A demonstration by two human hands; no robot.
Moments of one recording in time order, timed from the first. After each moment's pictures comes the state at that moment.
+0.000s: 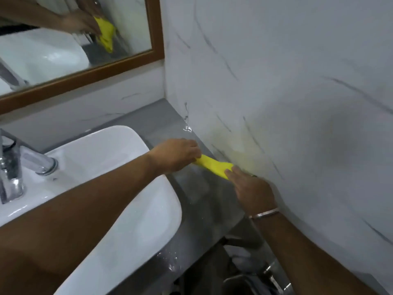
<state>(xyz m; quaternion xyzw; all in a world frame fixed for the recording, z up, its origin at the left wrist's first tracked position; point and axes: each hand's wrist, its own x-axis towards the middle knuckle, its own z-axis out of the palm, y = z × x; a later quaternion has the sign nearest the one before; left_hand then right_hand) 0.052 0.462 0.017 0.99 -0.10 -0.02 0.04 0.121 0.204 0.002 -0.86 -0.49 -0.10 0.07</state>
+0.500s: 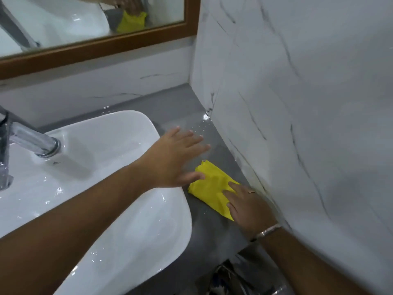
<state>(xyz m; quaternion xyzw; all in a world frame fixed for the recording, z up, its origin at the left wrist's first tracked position) 0.010 0.487 0.000 0.99 0.00 0.07 0.11 0.134 0.234 -0.082 -0.81 -0.58 0.05 0.04</state>
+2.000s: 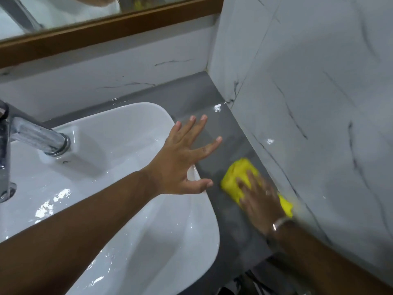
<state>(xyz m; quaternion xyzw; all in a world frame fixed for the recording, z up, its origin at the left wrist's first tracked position) -0.015 0.508 -0.037 0.97 0.07 0.10 0.20 0.132 0.265 -0.134 -0.81 -0.58 0.08 -0.02</state>
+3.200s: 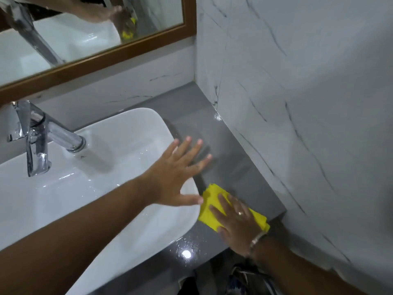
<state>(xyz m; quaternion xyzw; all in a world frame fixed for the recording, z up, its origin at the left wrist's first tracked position) -0.048 0.450 -0.004 1.00 0.01 -0.03 0.01 0.043 0.195 -0.135 -0.78 -0.61 0.09 0.05</state>
